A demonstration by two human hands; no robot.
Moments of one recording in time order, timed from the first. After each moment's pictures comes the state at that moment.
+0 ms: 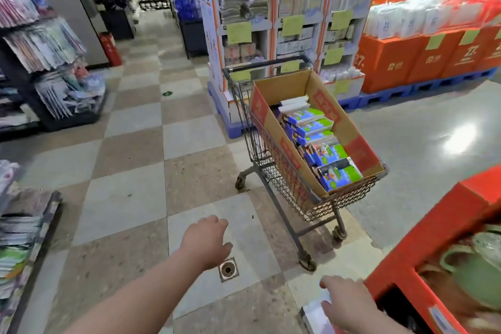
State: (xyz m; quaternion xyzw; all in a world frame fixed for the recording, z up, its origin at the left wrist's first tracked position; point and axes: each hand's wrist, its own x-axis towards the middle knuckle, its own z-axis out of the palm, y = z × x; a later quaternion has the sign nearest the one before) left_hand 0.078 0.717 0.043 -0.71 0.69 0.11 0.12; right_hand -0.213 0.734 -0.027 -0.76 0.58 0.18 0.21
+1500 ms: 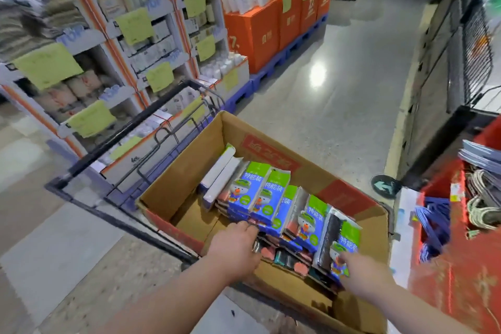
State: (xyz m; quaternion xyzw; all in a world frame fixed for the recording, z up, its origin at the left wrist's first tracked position) left_hand 0.000 0.142 0.019 -0.37 0.90 0.10 0.19; right_hand -0.217 0.294 -0.047 -0.48 0.83 0.10 0.27
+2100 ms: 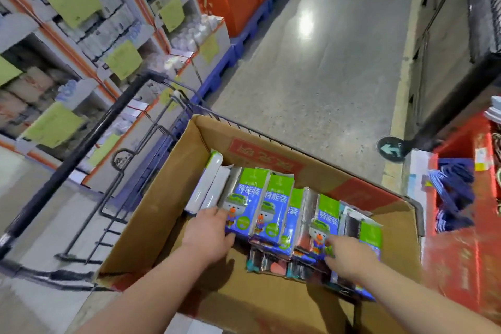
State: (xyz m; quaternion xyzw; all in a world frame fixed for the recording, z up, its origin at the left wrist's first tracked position) left_hand -0.027 -0.003 -0.026 -0.41 0.88 0.08 0.23; right_hand -0.242 0.182 -0.086 -0.44 0.81 0.10 0.37
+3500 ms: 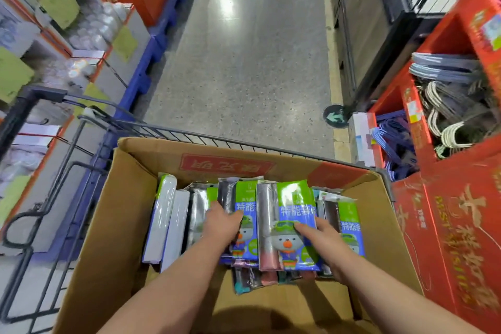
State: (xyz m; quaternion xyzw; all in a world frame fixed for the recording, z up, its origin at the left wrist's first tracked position) left_hand -0.120 -0.049 -0.139 -0.58 0.66 0.46 0.14; right_hand -0.216 0.151 -0.105 0.07 0.74 -0.45 0.49
